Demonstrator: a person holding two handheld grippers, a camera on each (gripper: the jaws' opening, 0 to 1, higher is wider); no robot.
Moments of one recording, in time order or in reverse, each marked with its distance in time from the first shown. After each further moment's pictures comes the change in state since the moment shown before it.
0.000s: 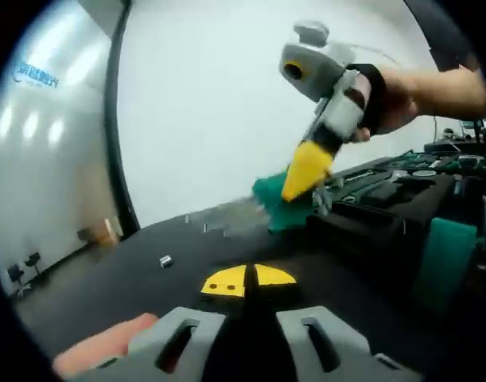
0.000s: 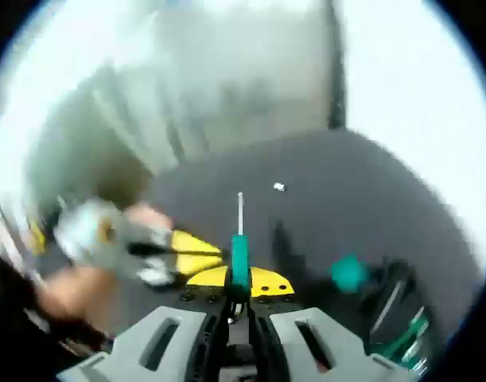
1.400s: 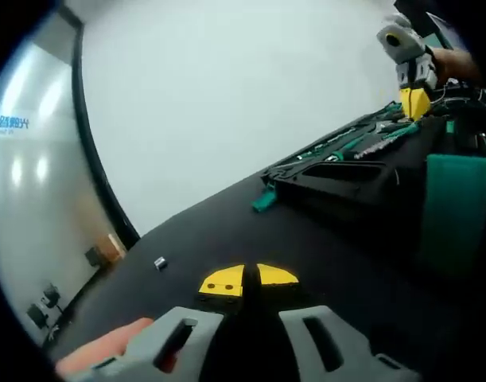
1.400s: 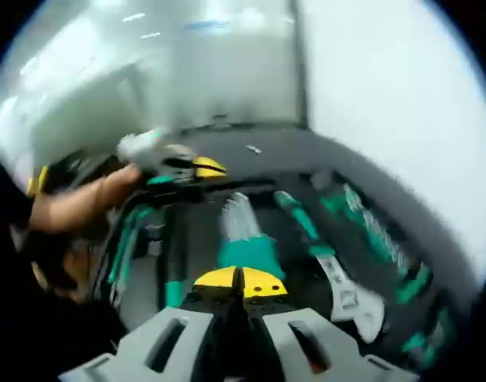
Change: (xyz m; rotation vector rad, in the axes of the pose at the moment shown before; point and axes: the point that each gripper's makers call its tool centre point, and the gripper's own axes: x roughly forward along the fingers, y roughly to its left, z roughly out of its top) left arm 0.013 -0.010 -0.021 0.219 0.095 -0.007; right arm -0.124 -0.025 -0.140 -0.674 -0.039 -0.305
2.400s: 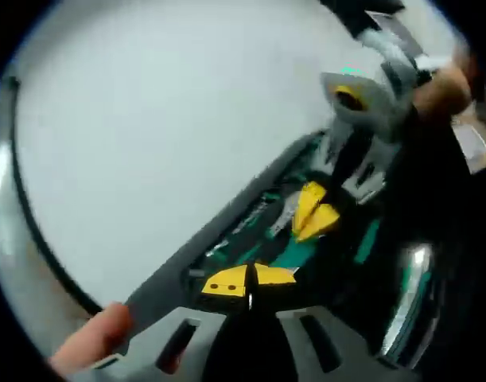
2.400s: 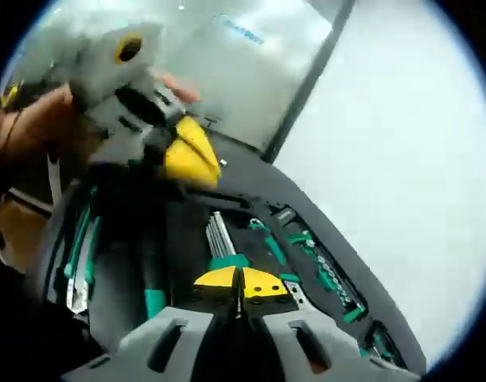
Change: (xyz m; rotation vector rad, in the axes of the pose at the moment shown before) left arm -0.007 -0.166 0.153 0.417 -0.089 -0.363; right arm 0.016 -0.019 0.012 -0.207 -0.003 -0.414
